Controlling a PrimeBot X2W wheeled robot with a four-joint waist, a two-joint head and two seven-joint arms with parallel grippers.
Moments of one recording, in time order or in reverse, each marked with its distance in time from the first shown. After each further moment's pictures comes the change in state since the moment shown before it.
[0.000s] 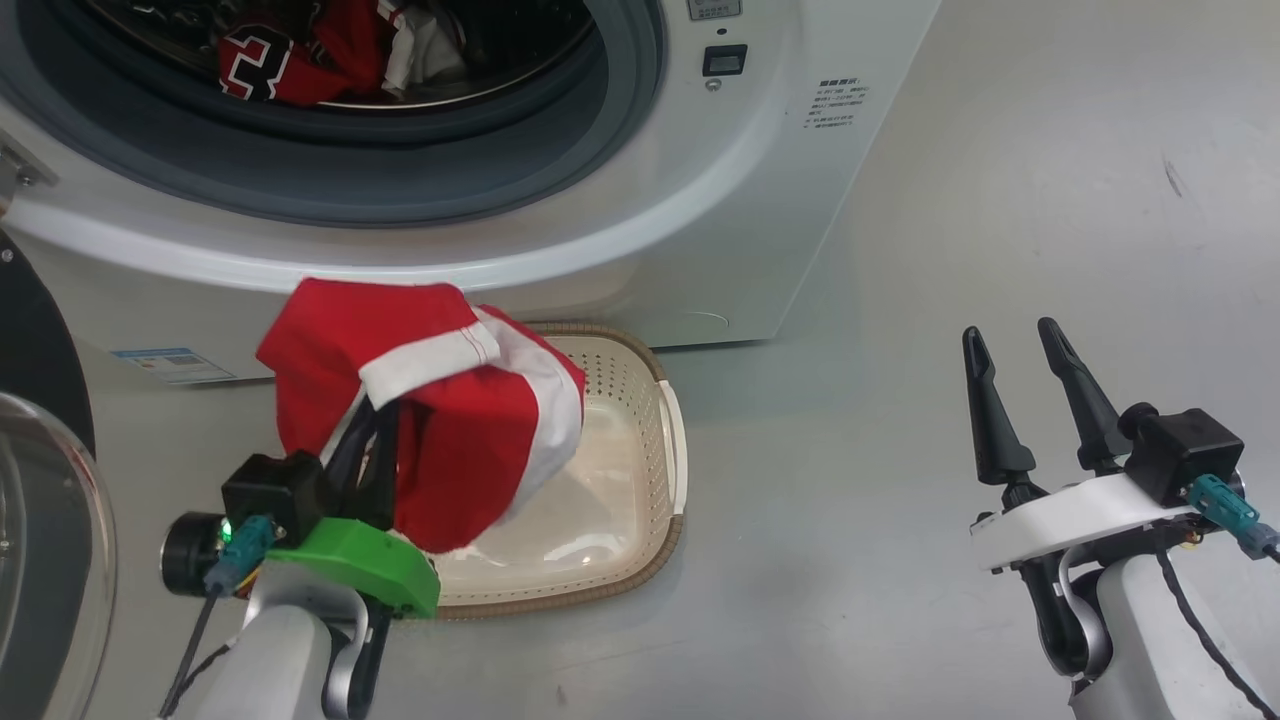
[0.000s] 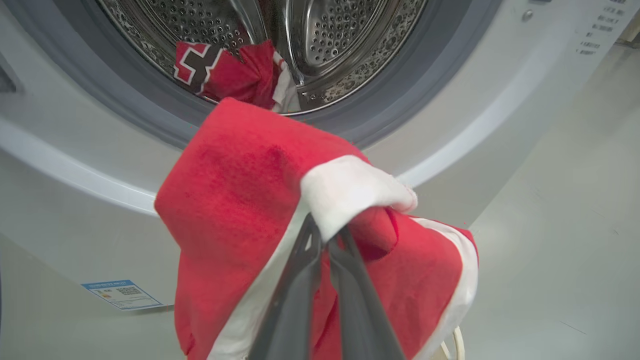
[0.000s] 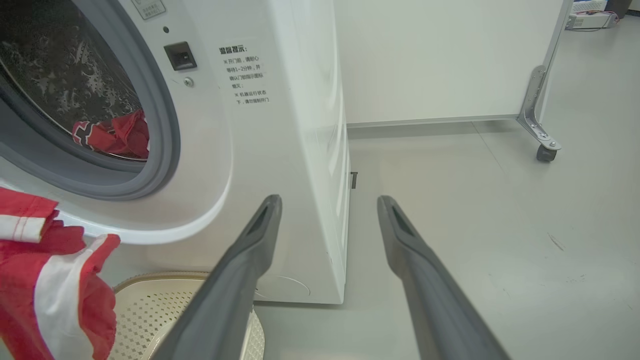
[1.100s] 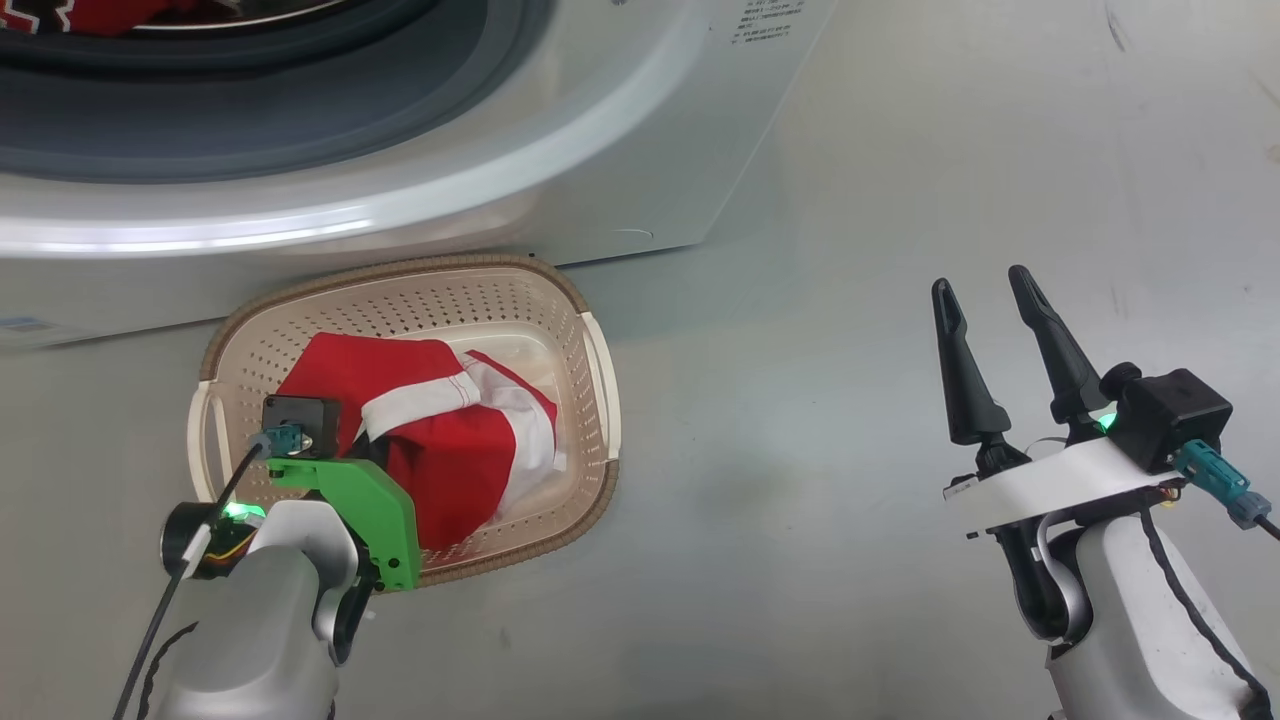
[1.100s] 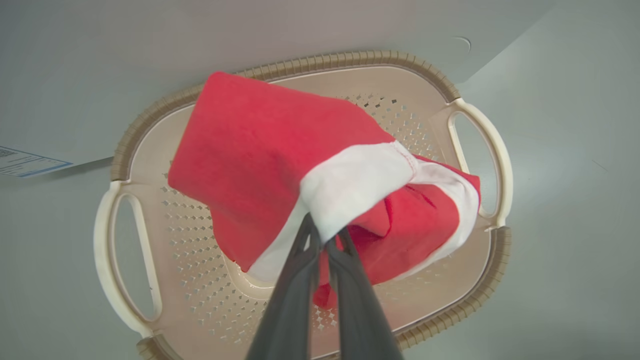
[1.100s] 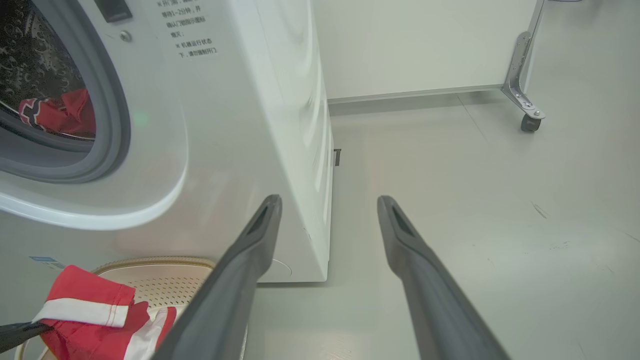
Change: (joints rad) left arm -0.219 -0.012 -0.038 0.429 -0.016 0.007 0.280; right arm -0.055 0.022 0.034 -0.044 0.001 0.009 0.001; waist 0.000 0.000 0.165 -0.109
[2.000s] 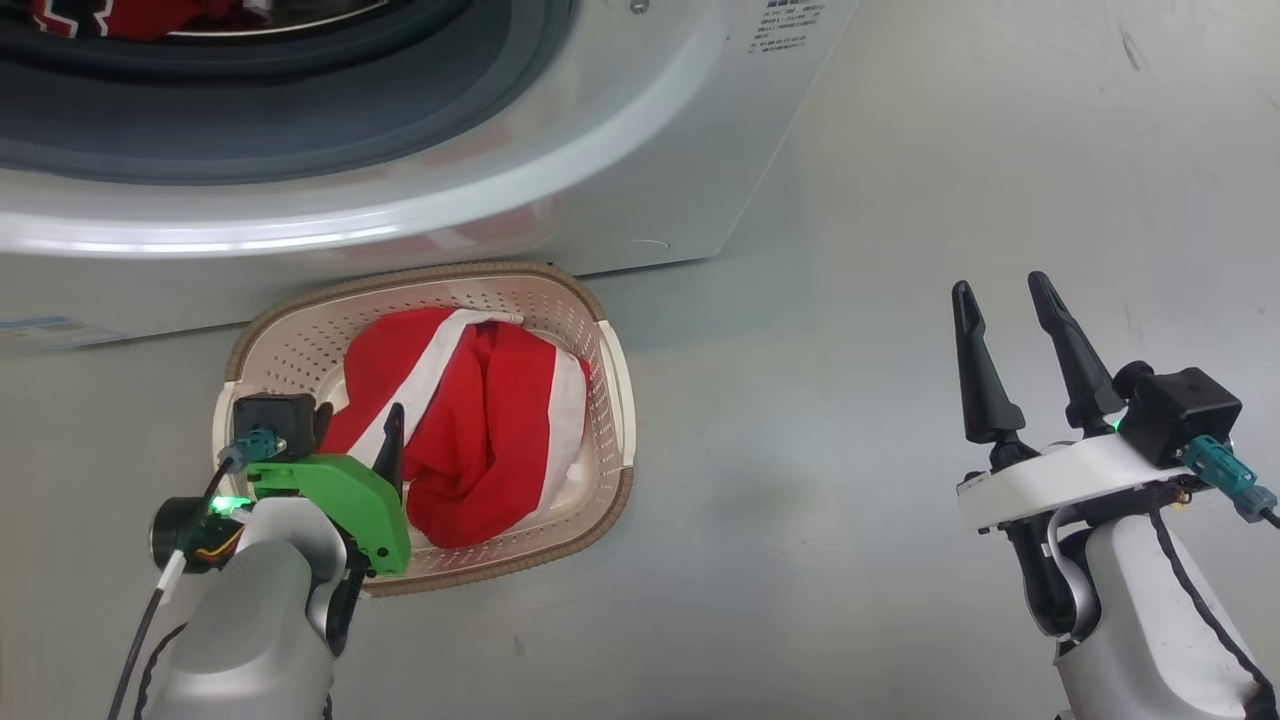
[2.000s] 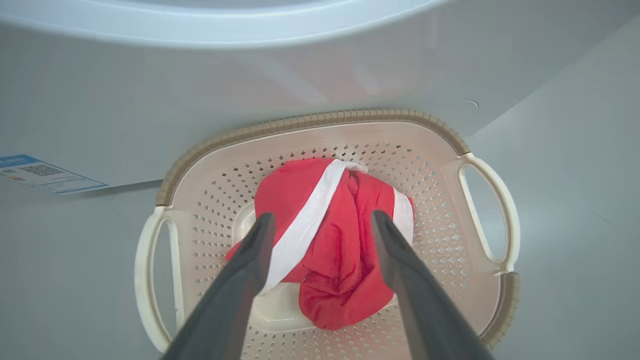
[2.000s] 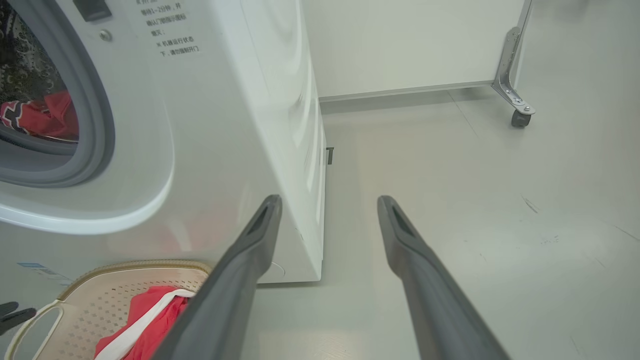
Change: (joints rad) left arm -0.072 -0.019 0.019 0.160 -0.020 -0.018 -0.173; right arm -0.013 0.000 -0.027 0.049 0.006 0.000 -0.001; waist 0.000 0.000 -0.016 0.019
